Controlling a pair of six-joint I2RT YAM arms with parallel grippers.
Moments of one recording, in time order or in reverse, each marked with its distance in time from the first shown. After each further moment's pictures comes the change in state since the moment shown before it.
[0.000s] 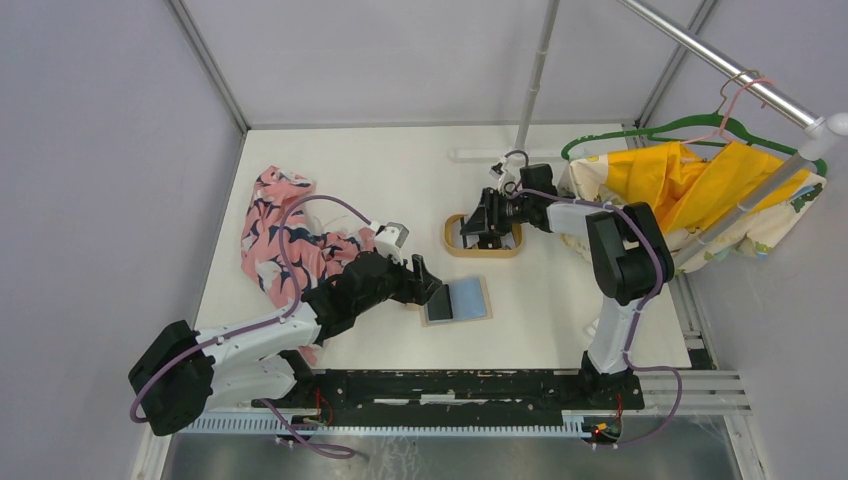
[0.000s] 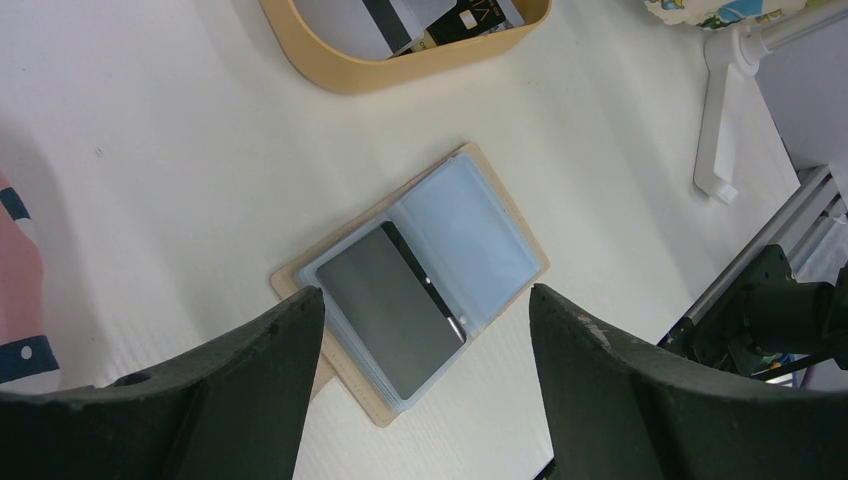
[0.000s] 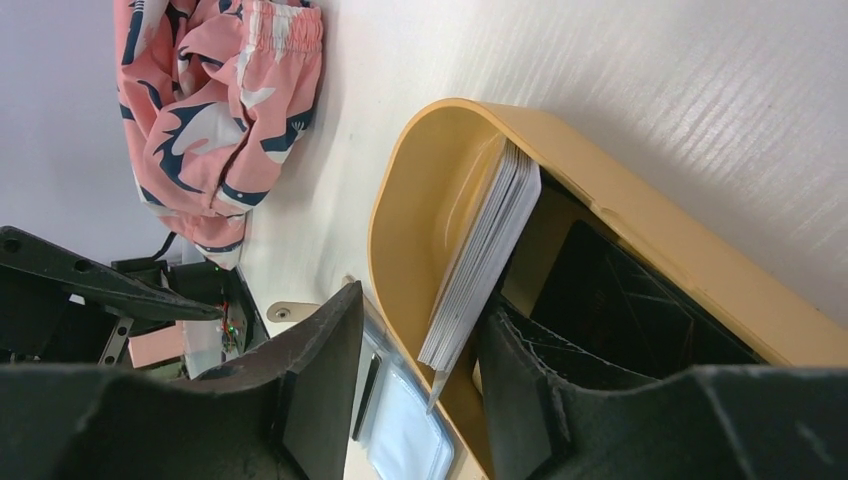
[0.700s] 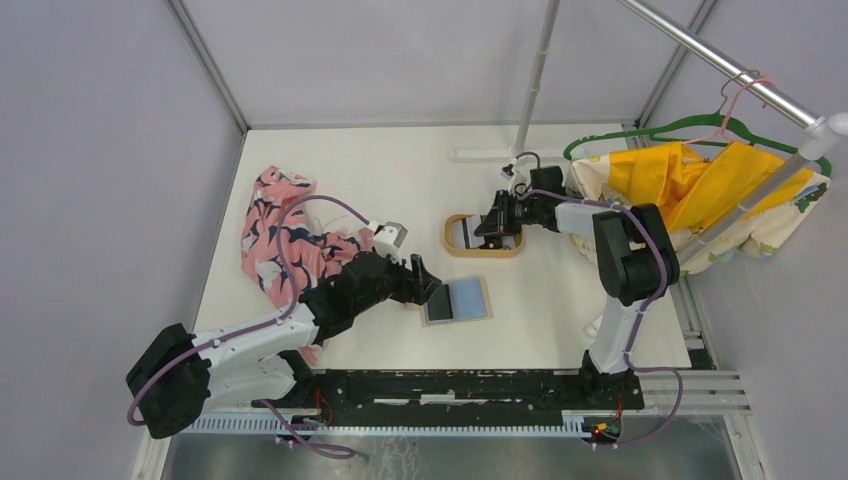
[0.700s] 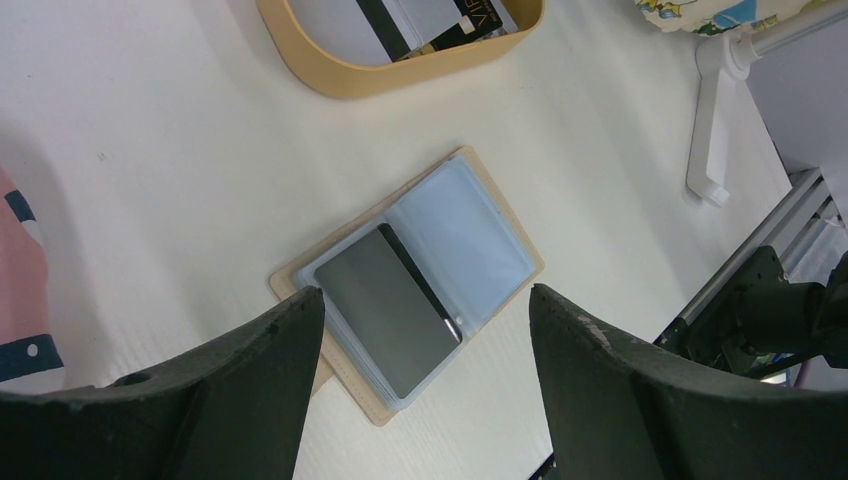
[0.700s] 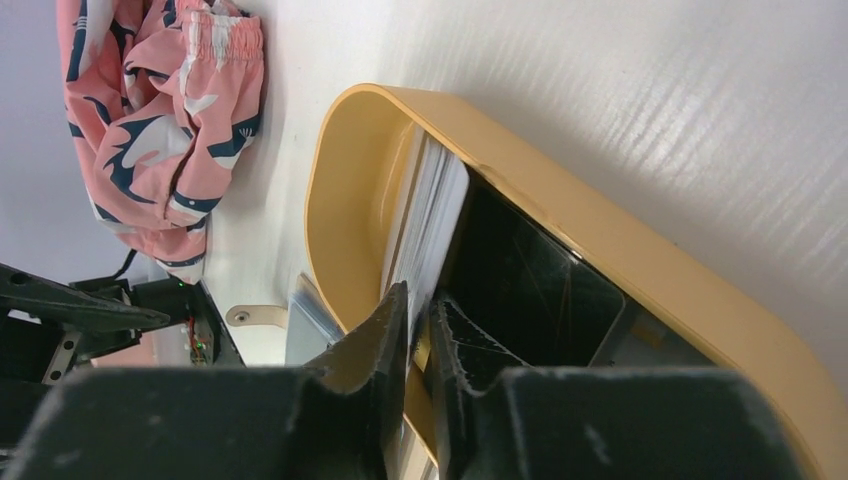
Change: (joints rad) left arm 0.000 -0.020 0.000 -0.008 -0.001 0.000; right arm -0.053 -0.013 -0.021 -0.040 0.050 -0.060
